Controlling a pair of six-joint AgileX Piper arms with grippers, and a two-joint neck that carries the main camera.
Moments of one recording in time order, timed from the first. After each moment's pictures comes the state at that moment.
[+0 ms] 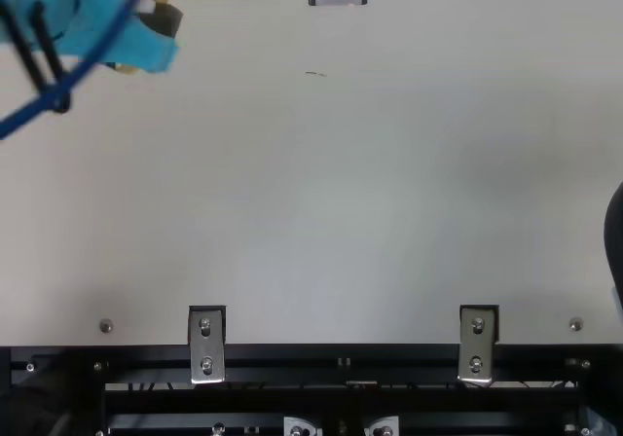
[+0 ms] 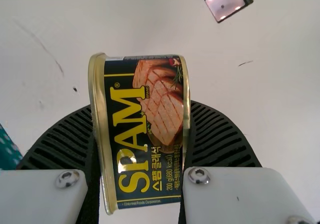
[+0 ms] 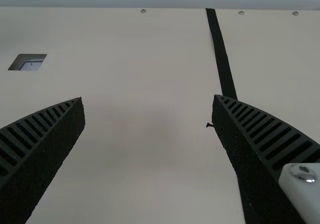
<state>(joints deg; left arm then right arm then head) -18.7 93.1 -85.0 -4.5 69.9 19.2 -4.0 13.6 -20.3 5.1 38.2 -6.4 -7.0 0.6</state>
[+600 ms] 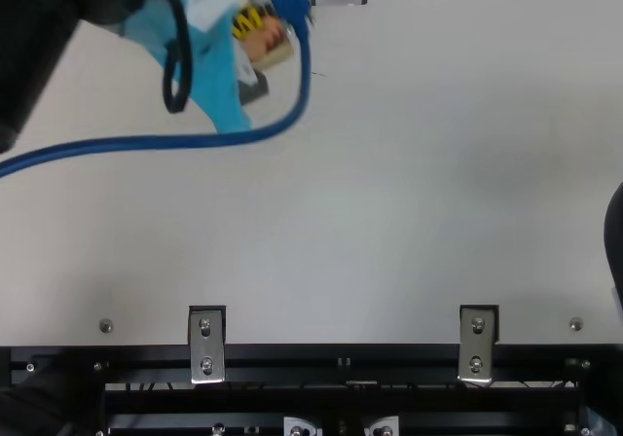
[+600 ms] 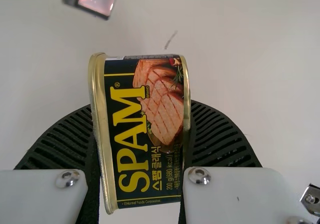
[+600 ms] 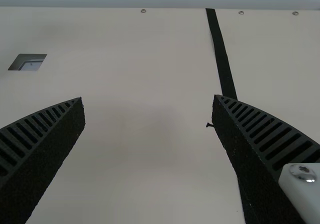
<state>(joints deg) -27.1 103.6 -84.9 -12.5 69.8 48.8 -4.0 13.6 -20.3 5.1 38.2 -6.4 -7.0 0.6</state>
